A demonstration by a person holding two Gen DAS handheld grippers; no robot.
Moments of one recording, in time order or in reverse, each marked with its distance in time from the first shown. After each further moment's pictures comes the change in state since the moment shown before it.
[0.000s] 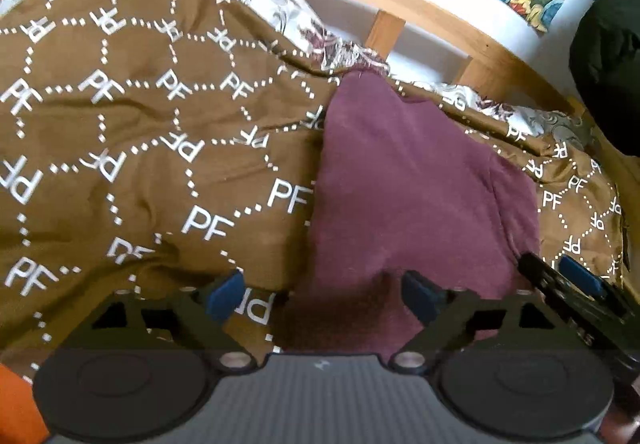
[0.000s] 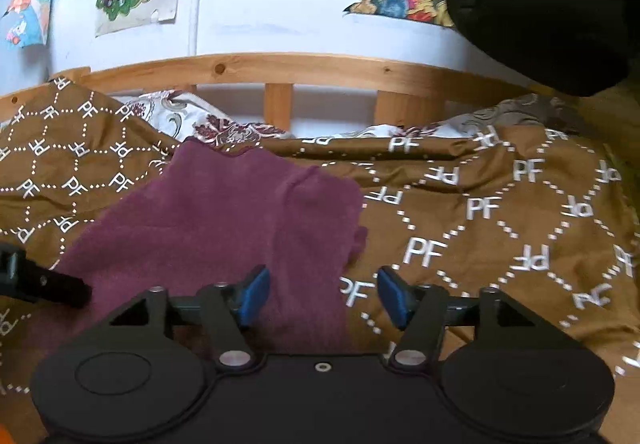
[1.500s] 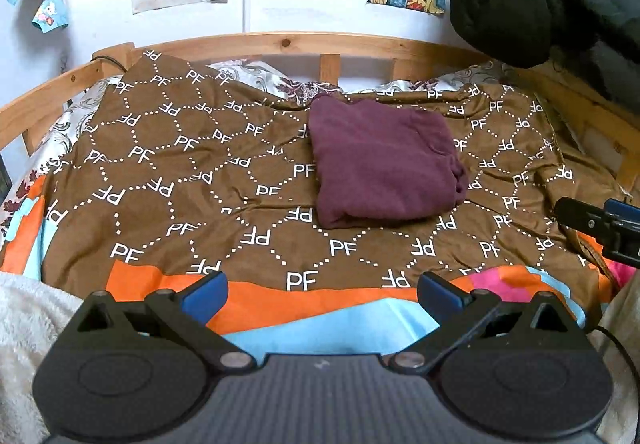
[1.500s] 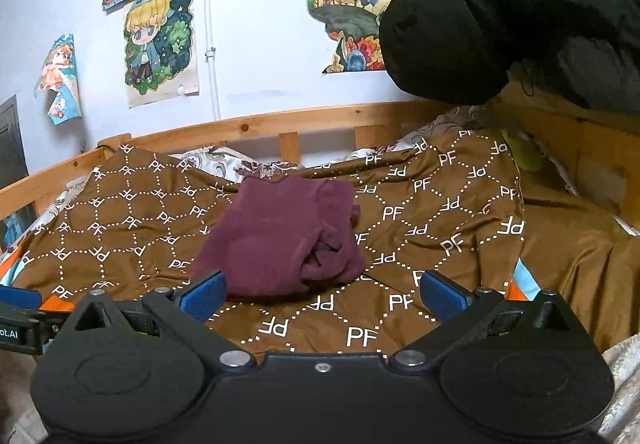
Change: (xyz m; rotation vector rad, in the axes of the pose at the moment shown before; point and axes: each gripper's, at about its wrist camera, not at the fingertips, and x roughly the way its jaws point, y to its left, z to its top) left arm -0.196 -0.004 -0.117 0.341 -0.122 0.073; right arm -0.239 0.014 -0.053 0.160 -0.086 0.009
